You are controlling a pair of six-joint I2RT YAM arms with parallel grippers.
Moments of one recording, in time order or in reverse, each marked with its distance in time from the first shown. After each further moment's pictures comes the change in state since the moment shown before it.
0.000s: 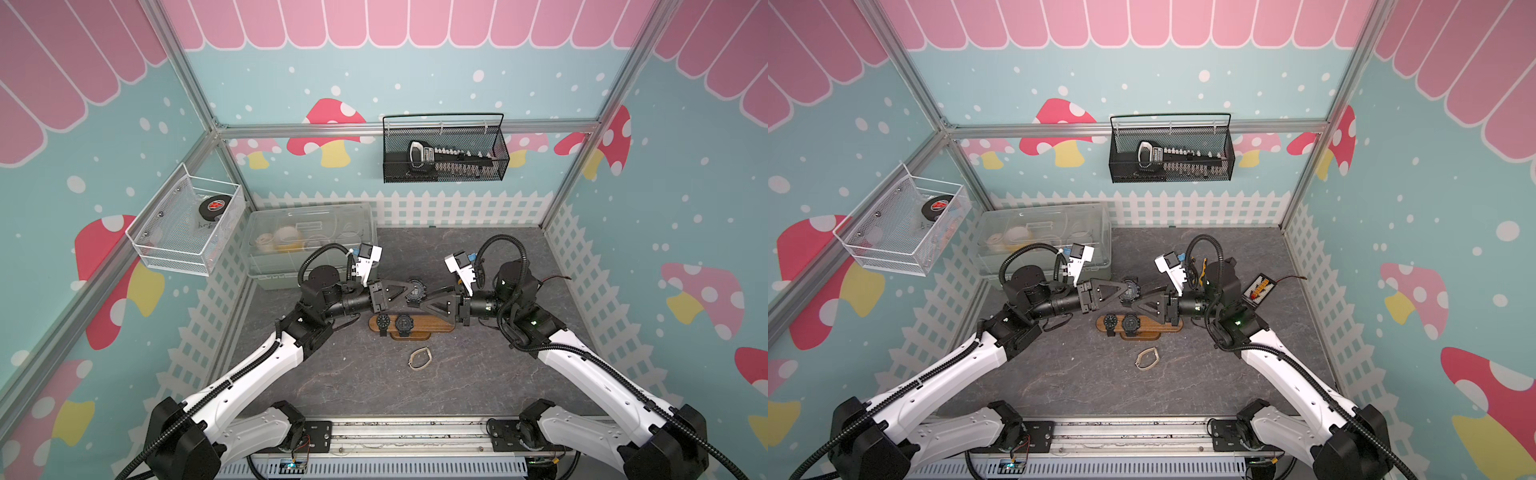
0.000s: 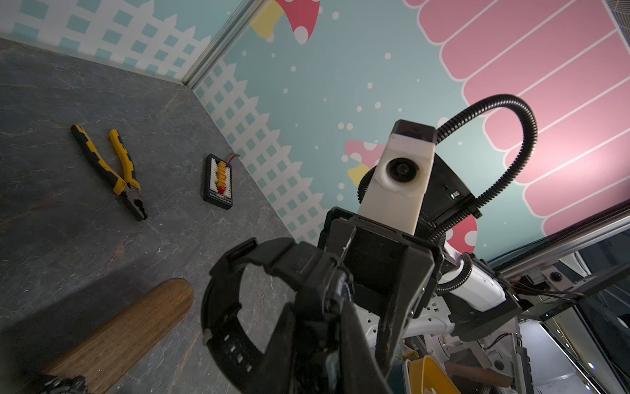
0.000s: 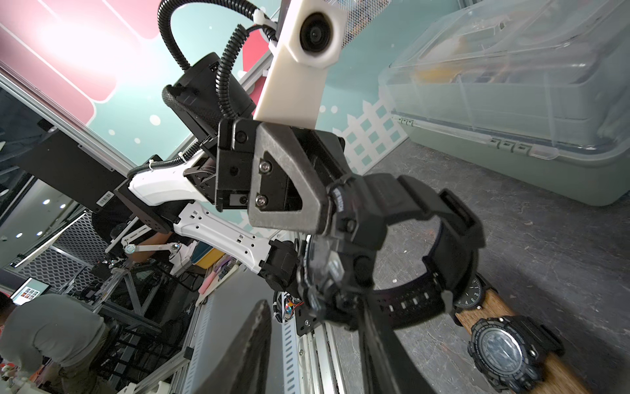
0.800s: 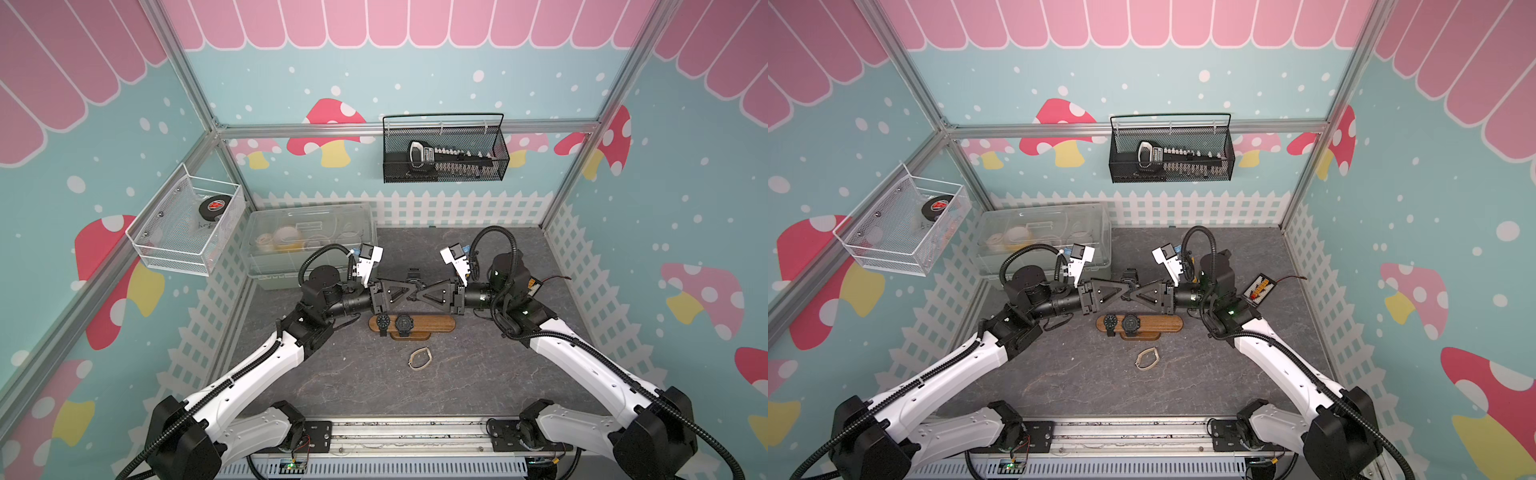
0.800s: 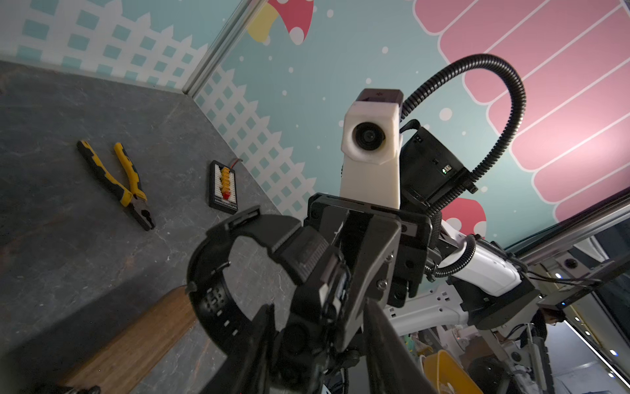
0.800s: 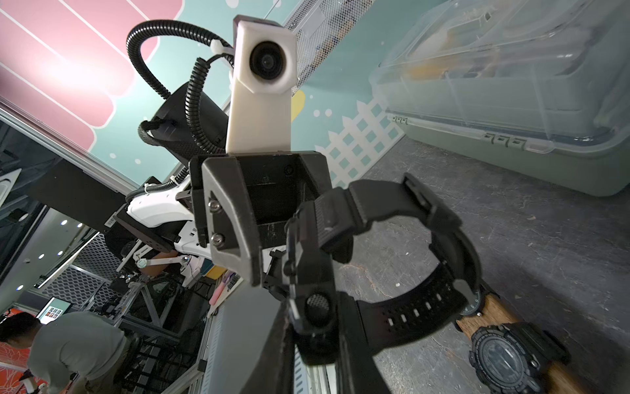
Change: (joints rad) left arm 0.000 0.014 -0.002 0.004 0.008 0.057; right arm -0.026 0.092 0.041 0.031 -0.016 0.064
